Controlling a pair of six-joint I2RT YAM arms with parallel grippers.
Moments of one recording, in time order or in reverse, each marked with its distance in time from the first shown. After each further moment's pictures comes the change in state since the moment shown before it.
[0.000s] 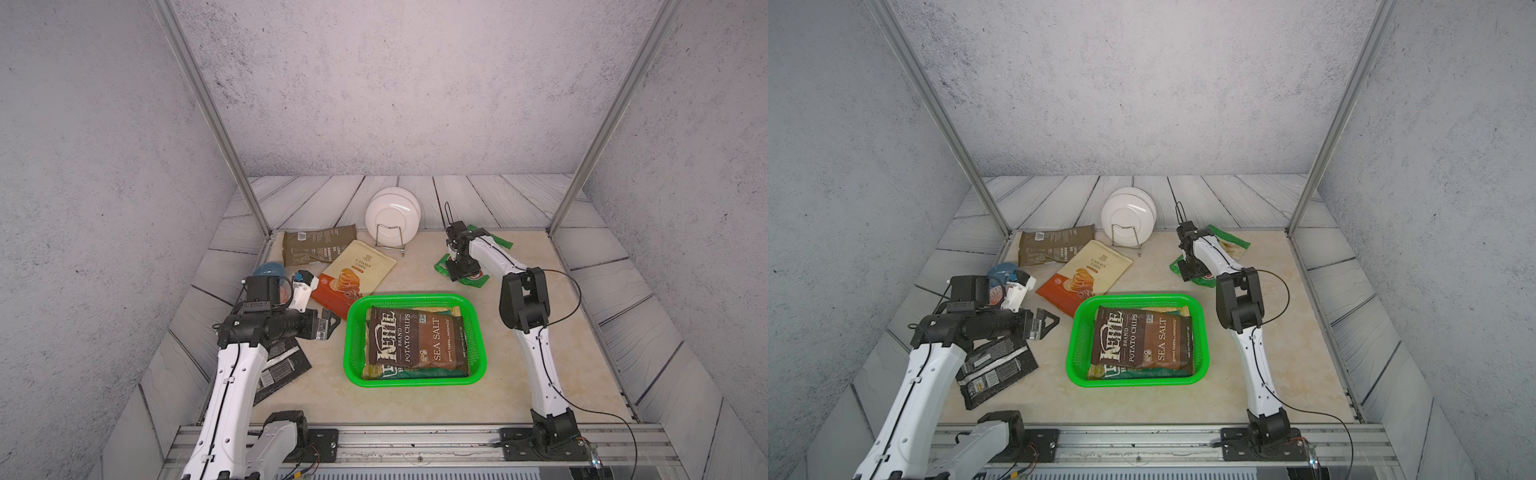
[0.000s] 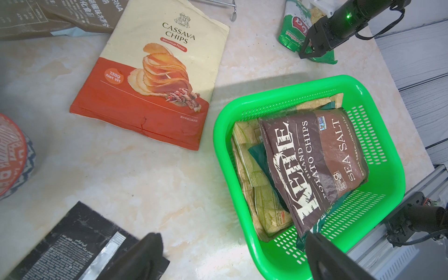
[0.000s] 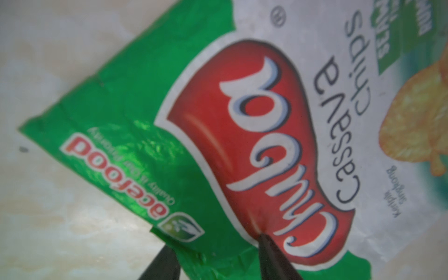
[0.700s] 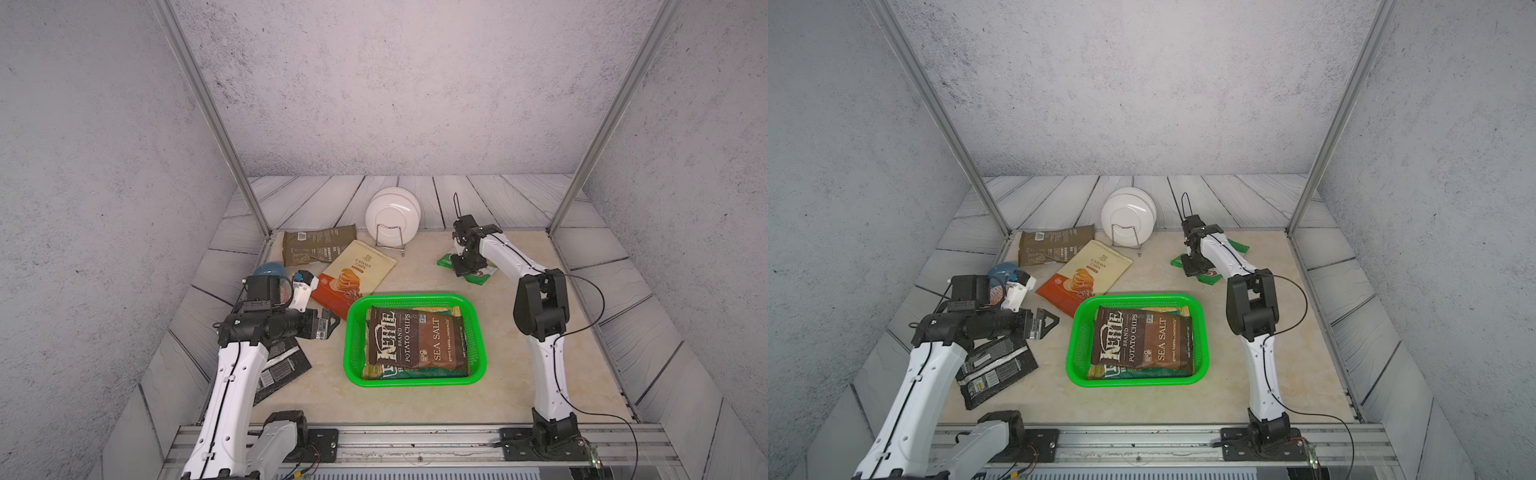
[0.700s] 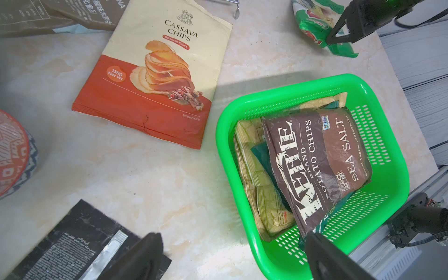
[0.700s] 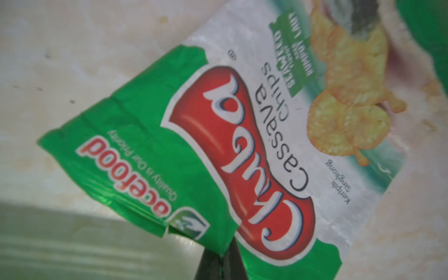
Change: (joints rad) left arm 0.000 0.008 0.000 0.000 -0.007 0.000; right arm -0.003 -0.253 -0.197 0.067 -0.038 0.027
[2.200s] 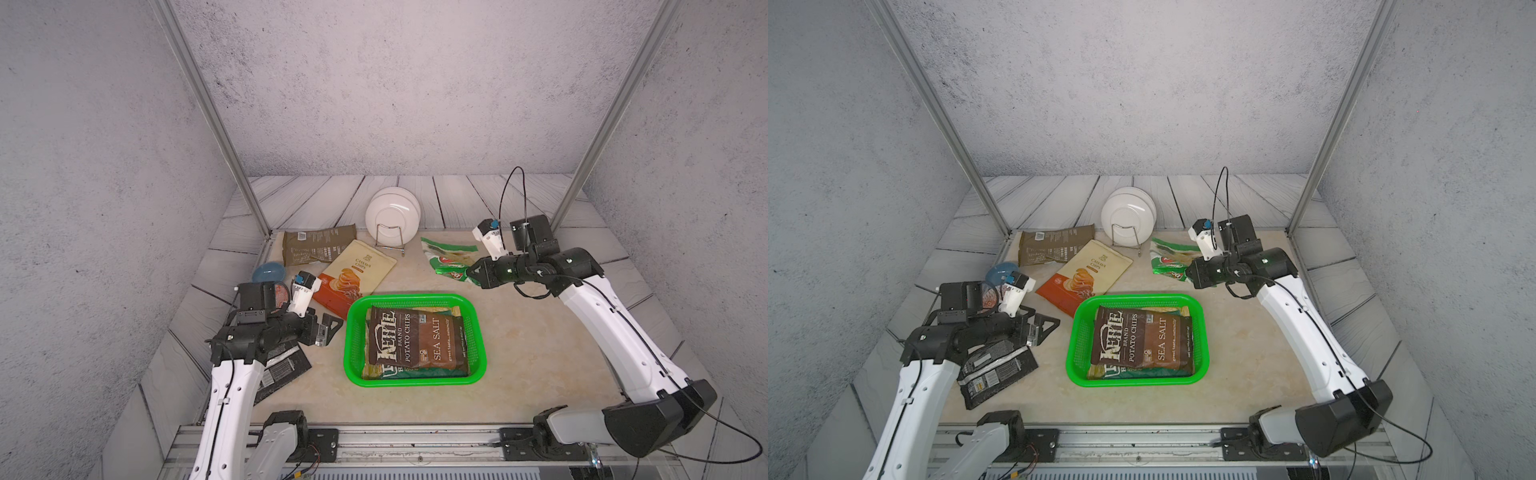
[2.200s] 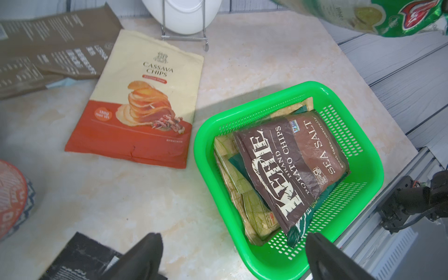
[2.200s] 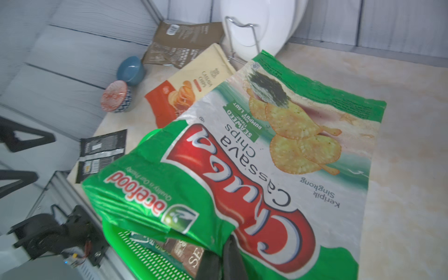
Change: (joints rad) left arm 0.000 -0.114 -0.003 0.011 0.106 0.115; right arm 0.075 -0.888 -0.491 0.045 -0.501 0.013
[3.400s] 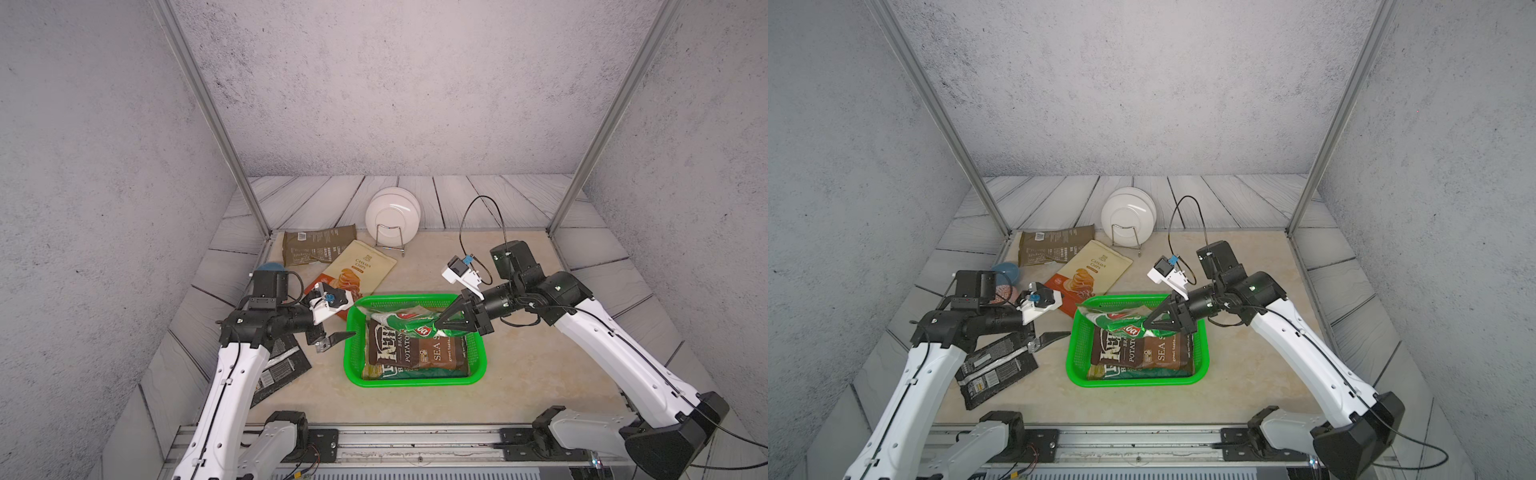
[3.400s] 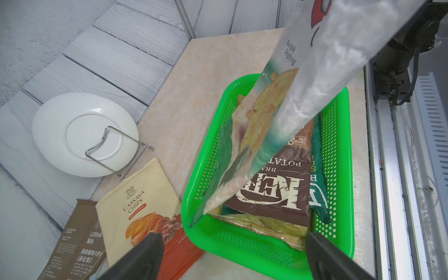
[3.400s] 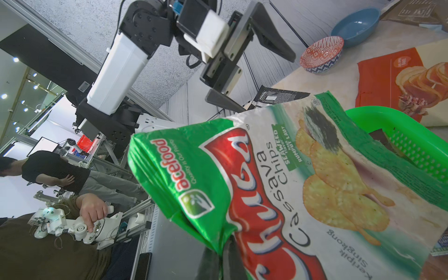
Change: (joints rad) left arm -0.139 0.130 0.054 0.035 0.203 0.771; right arm 0.175 -0.096 -0.171 0.046 -0.687 -0.163
